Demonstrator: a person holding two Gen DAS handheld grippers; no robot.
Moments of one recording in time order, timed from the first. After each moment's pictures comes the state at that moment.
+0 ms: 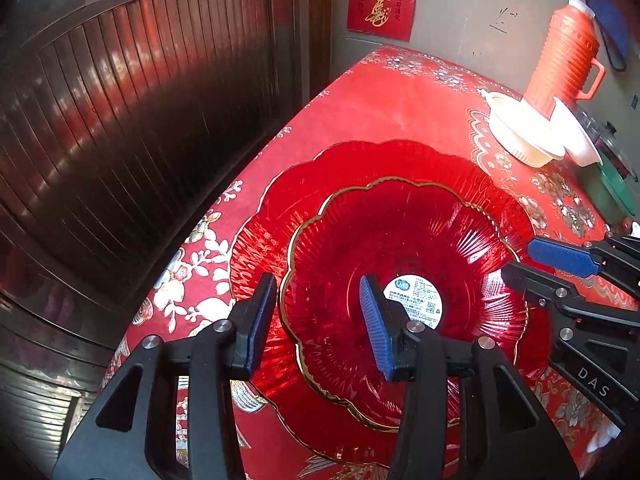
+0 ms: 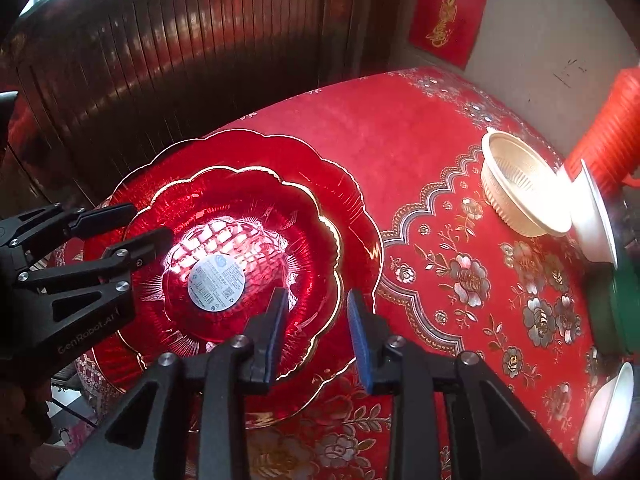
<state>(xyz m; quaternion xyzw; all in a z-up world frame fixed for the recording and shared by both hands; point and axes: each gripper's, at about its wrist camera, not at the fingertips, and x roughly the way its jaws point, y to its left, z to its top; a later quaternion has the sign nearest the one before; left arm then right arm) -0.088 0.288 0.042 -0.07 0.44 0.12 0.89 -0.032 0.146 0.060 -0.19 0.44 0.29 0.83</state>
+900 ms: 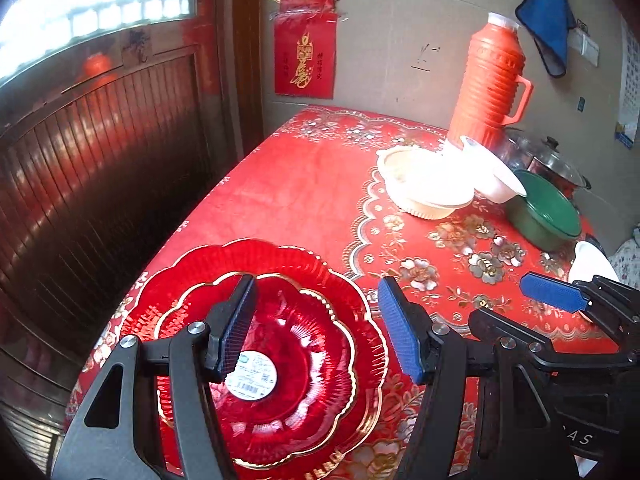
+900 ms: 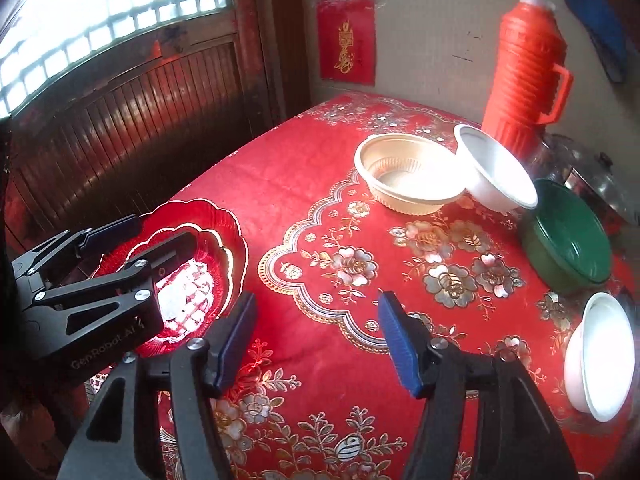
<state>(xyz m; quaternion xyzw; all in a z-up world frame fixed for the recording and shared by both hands) -0.056 0.178 0.099 -0.04 0.36 0.05 0.93 -0.026 0.036 0.100 -0.07 0.40 0.23 0.88</state>
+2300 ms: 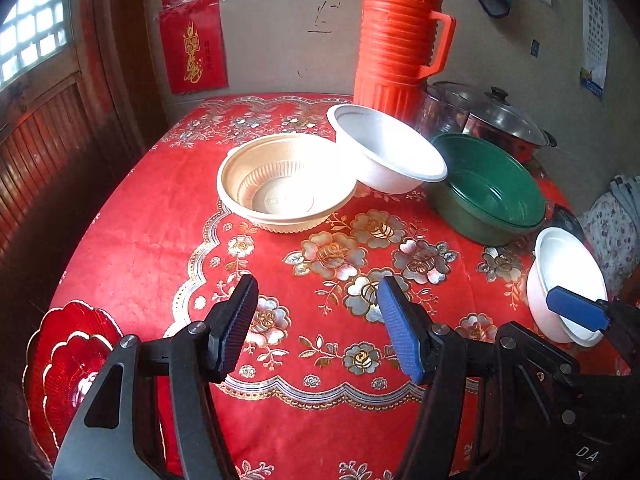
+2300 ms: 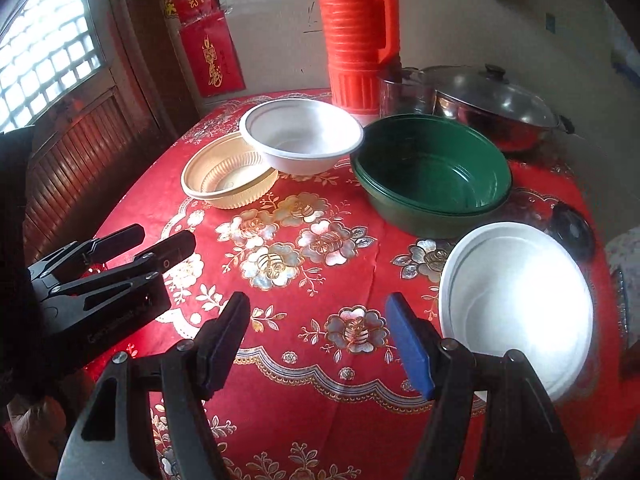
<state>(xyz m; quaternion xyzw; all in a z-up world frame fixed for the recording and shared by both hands) 0.036 0.044 0.088 0.00 0.40 -0.03 0.92 0.010 -0.116 0.091 0.03 0.43 0.11 0.90</state>
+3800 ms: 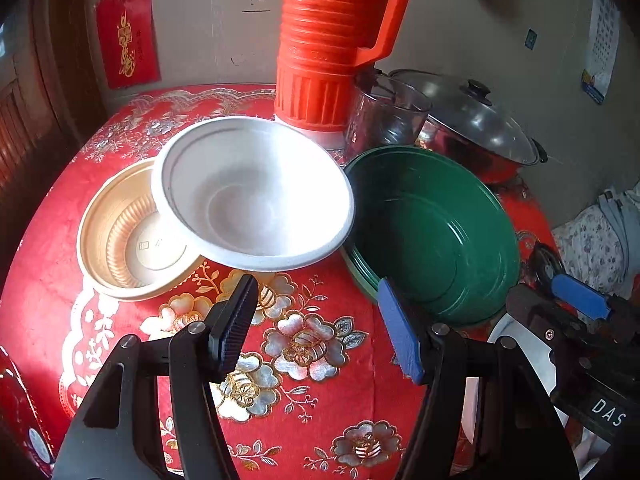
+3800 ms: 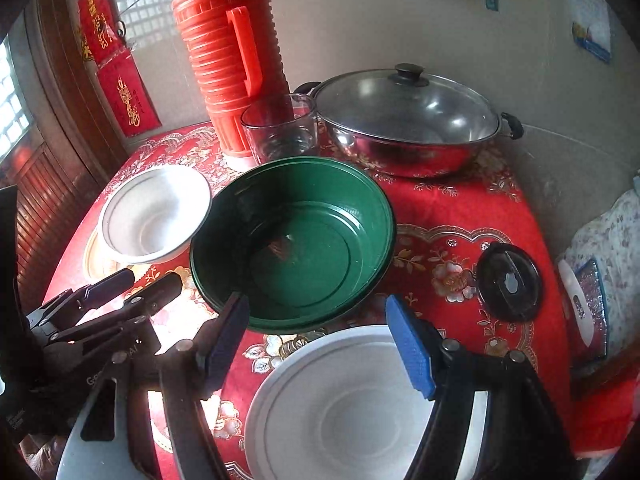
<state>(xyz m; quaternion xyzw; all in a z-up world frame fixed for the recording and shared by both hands) 0.131 -0.060 0.082 -0.03 0.44 -0.06 0.90 0.098 -0.223 0.100 0.05 0.43 0.04 0.90</state>
